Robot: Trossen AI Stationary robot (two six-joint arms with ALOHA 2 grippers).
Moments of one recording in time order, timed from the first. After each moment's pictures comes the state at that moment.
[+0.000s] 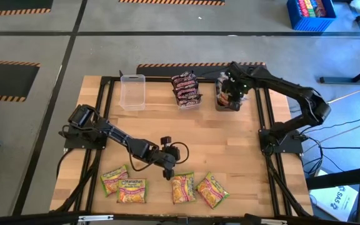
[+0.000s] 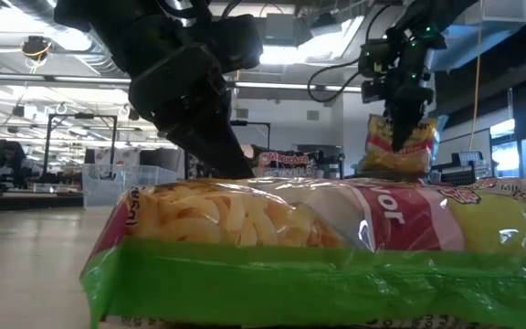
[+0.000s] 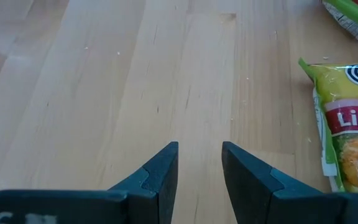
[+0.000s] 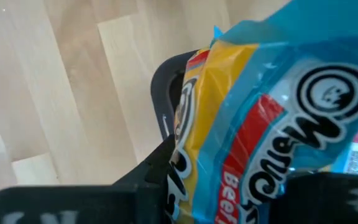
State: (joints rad) left arm -0.36 1.82 1.04 -0.12 -0.40 -0.33; right arm -0.73 1.44 1.12 -0.98 -0.12 -0.48
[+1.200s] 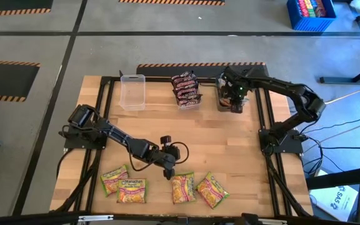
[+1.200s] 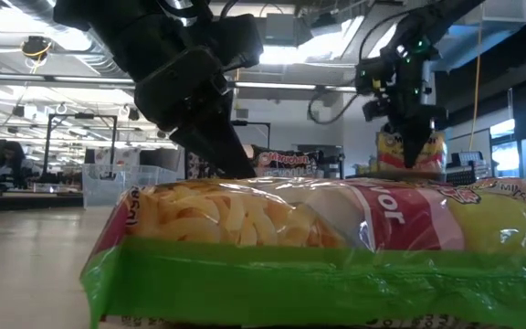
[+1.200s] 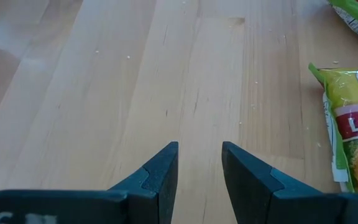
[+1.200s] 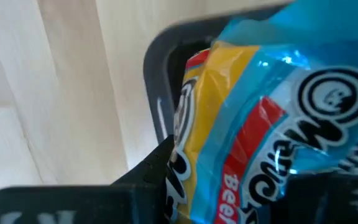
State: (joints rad) left arm -0.36 1.82 1.04 -0.12 -0.44 -0.33; right arm -0.73 1.52 1.09 -1.01 -0.04 -0.64
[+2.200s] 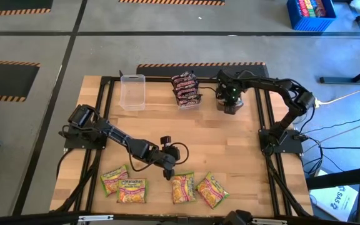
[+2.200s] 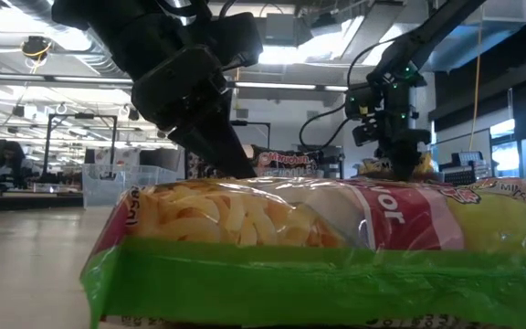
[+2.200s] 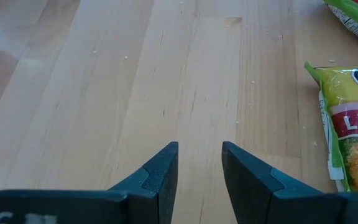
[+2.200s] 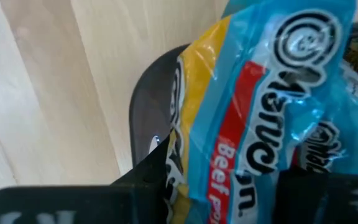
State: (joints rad) left arm -0.36 1.82 1.04 -0.12 -0.44 -0.33; right arm -0.73 1.68 1.07 -0.88 -0.09 -0.56
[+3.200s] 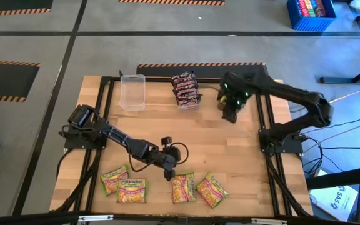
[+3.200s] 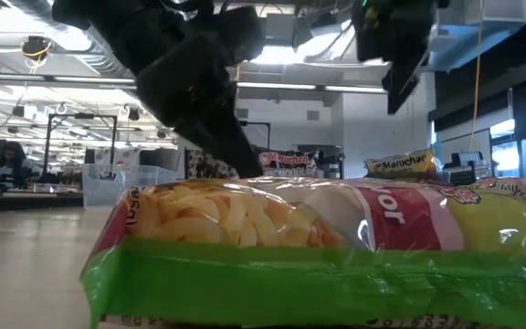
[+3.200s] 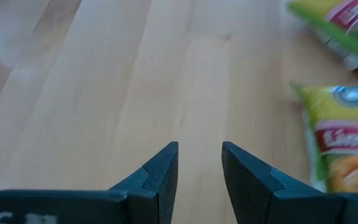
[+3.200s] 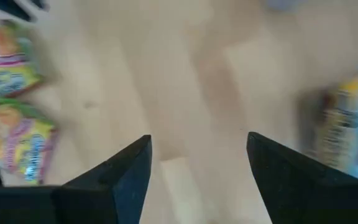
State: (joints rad) left arm -0.37 1.82 1.04 -0.07 -0.43 -0.34; right arm -0.42 1.37 1.26 -1.16 -0.30 -0.04
